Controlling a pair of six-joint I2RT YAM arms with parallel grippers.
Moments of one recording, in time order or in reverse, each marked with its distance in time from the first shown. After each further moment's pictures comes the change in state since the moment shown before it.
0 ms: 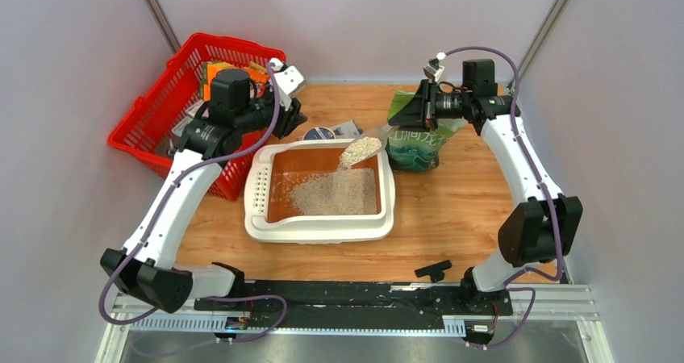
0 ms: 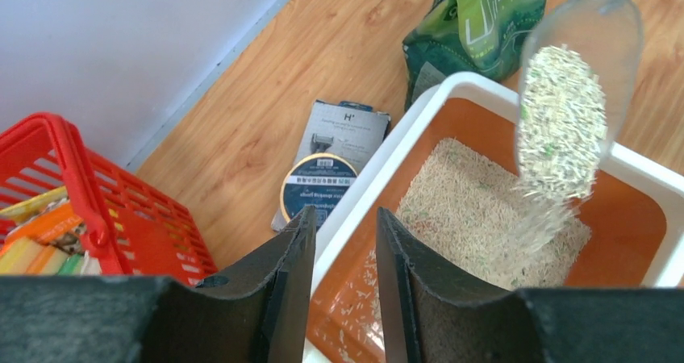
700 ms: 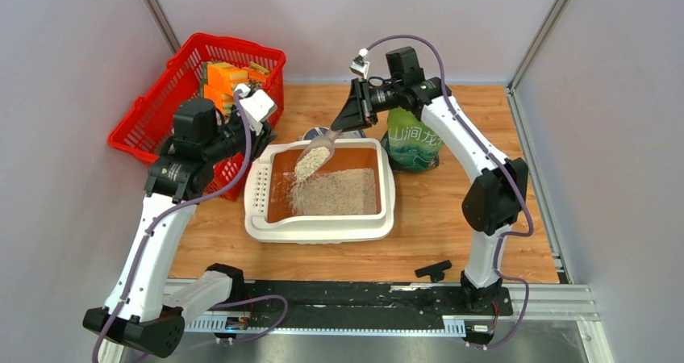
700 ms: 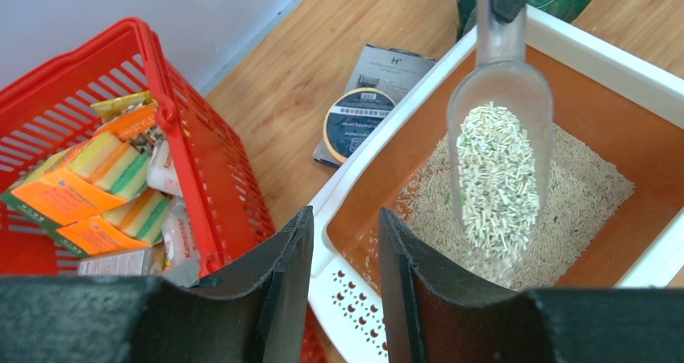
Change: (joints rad) left arm 0.100 -0.288 -0.167 -0.105 -0.068 0.070; right arm 0.325 0.335 0.364 -0.019 0.031 -0.037
